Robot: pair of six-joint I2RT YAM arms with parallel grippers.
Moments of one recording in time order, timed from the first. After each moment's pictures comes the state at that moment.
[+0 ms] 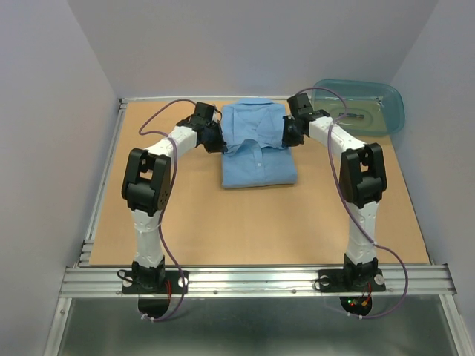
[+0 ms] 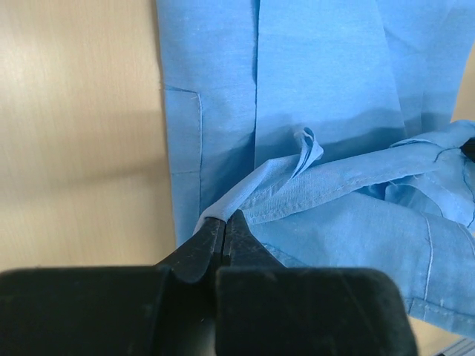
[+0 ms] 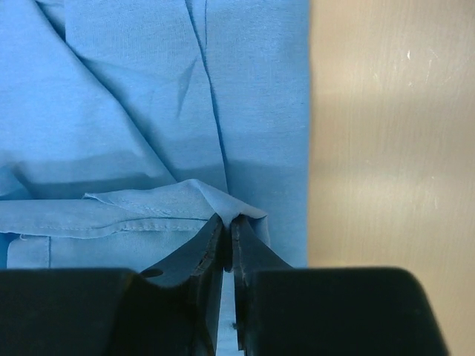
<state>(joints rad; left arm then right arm) -0.34 2.04 1.56 -0.42 0.20 -0.57 0.31 2.13 1.77 -0.61 0.02 0.41</state>
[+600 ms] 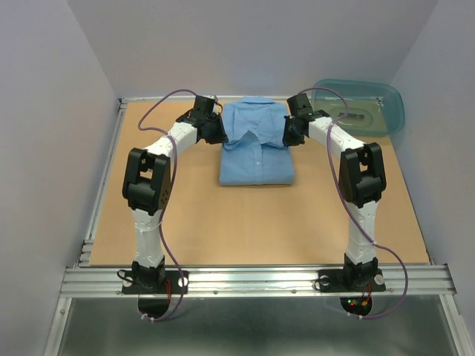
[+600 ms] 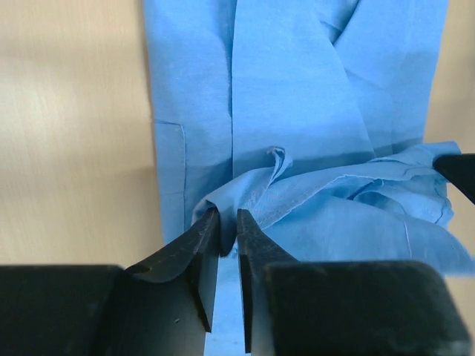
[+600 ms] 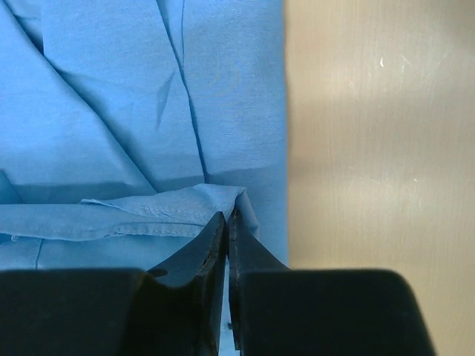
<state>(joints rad) -0.34 2.05 1.63 -0.40 0.16 -0.53 0.31 2.14 1.77 -0.60 0.07 0.43</state>
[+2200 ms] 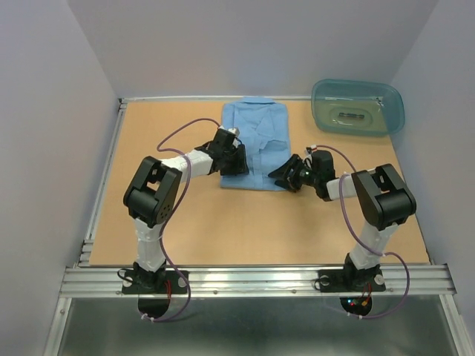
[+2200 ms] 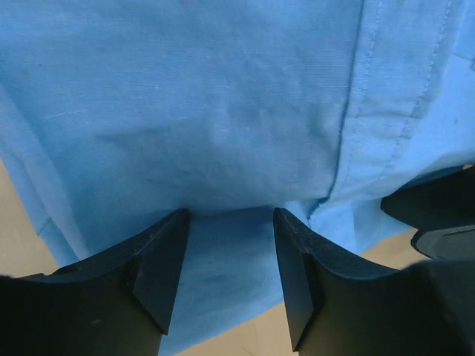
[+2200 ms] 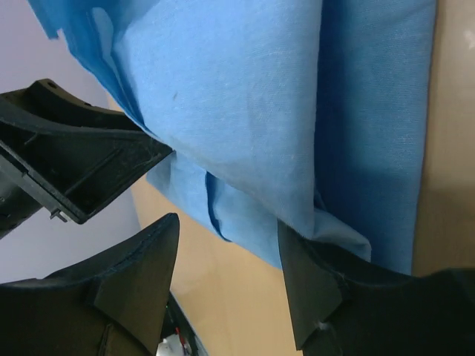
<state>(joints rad) -0.54 1.92 1.23 -0.17 0.14 -0.54 0.27 1.80 0.69 0.51 -0.51 0.98</state>
